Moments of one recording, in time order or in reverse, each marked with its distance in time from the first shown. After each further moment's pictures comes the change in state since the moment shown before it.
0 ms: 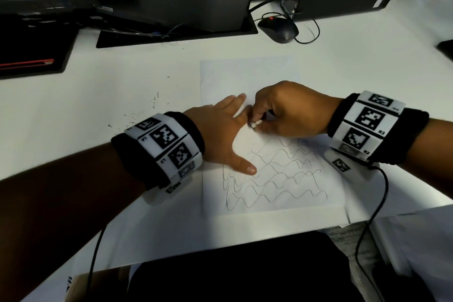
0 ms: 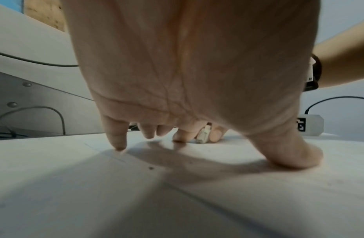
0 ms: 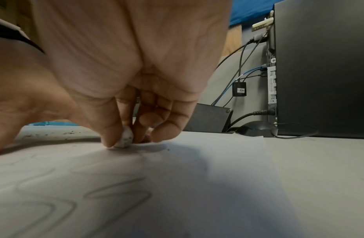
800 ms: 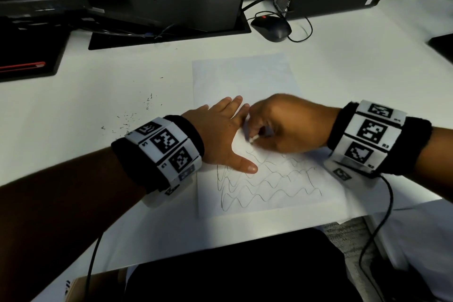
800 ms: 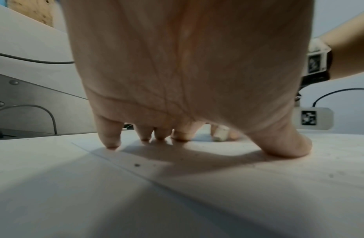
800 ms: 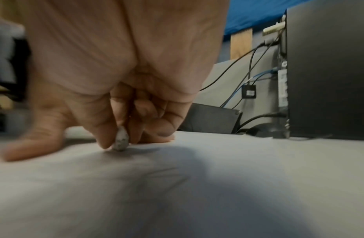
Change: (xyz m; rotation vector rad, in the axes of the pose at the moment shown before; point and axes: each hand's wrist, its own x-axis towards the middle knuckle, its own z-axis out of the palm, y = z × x) left_hand 0.008 0.005 0.004 0.005 -0.020 0.009; right_hand -0.017 -0.012 0.004 0.025 -0.081 -0.101
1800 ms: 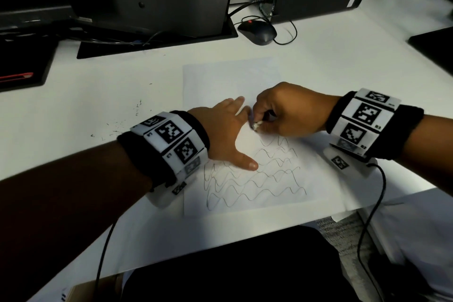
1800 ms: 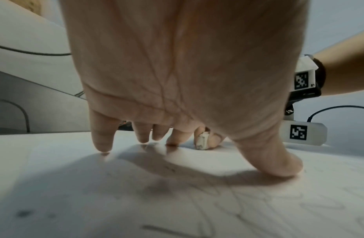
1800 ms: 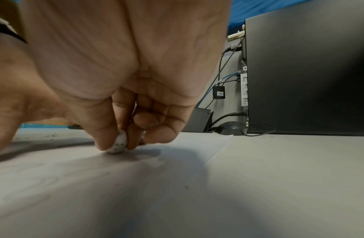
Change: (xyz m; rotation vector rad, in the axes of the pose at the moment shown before) left_hand 0.005 0.025 -0.023 0.037 -0.024 -0.012; right_hand -0.013 0.027 -0.010 0.006 0.065 0.143
